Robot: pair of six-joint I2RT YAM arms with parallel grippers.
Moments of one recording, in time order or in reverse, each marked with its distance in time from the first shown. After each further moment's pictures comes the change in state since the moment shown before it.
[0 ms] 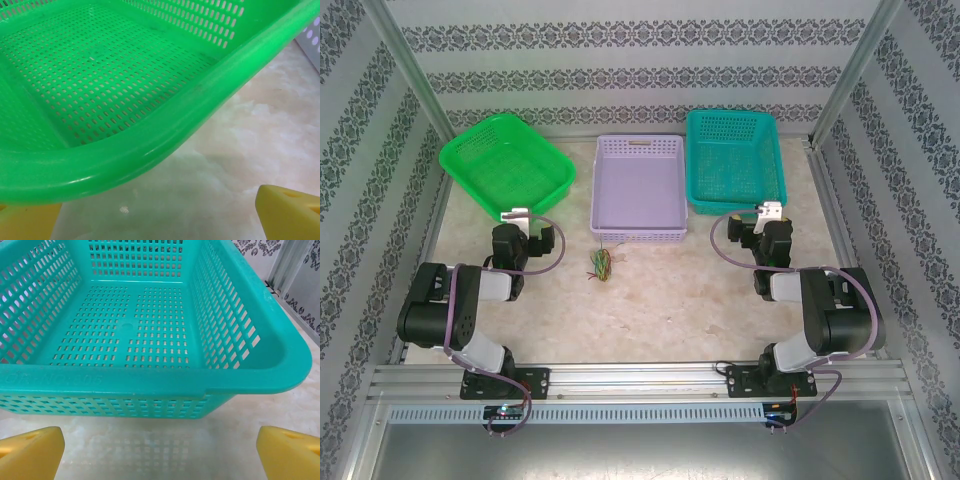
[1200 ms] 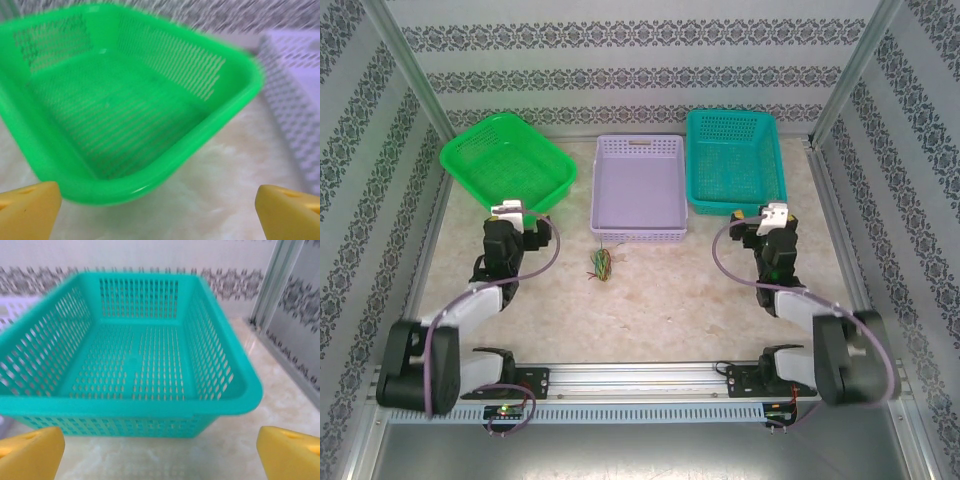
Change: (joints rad) left arm -0.074 -0.408 0.022 -0.310 -0.068 -0.037; right arm 0.063 -0.308 -0.069 -0.077 0.083 -0.004
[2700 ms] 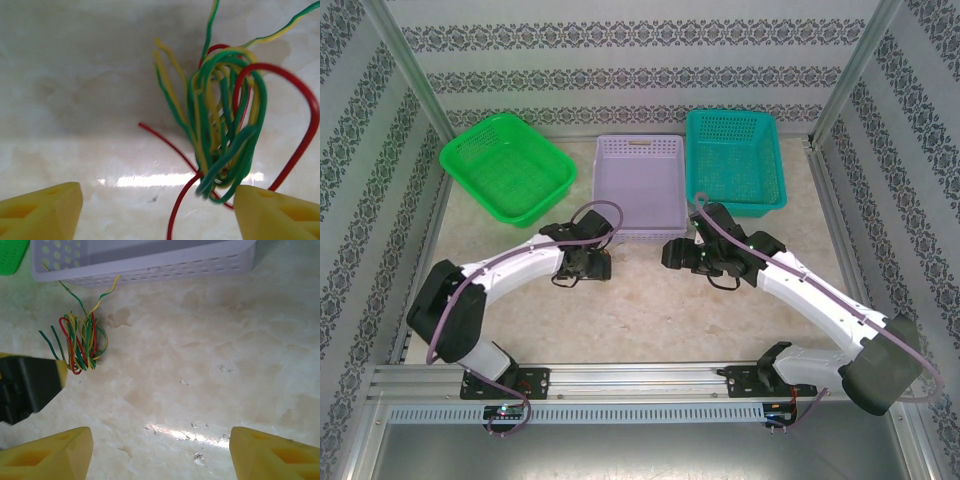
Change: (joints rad) left arm -0.524 0.418 0.601 -1.165 0.051 -0.566; right arm 0.558 0.001 0.663 -1.442 -0.293 0.712
